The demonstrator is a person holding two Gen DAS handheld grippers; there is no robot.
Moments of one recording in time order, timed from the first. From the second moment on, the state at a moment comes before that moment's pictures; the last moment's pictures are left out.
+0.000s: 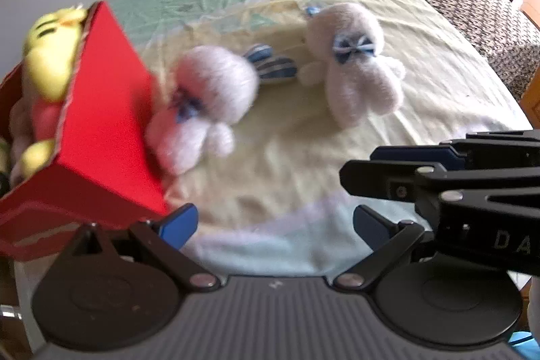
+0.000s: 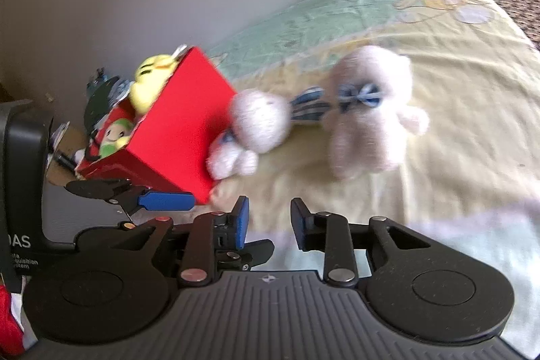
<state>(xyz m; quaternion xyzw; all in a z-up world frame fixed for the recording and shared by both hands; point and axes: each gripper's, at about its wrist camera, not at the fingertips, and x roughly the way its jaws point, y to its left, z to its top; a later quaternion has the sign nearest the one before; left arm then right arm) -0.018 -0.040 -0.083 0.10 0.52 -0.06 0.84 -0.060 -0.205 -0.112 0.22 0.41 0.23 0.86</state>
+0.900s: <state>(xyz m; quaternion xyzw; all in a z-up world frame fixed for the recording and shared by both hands) 0.097 -0.086 -0.097 0.06 0.49 -0.12 0.86 0.034 -0.284 -0.139 0.34 0.40 0.13 0.84</state>
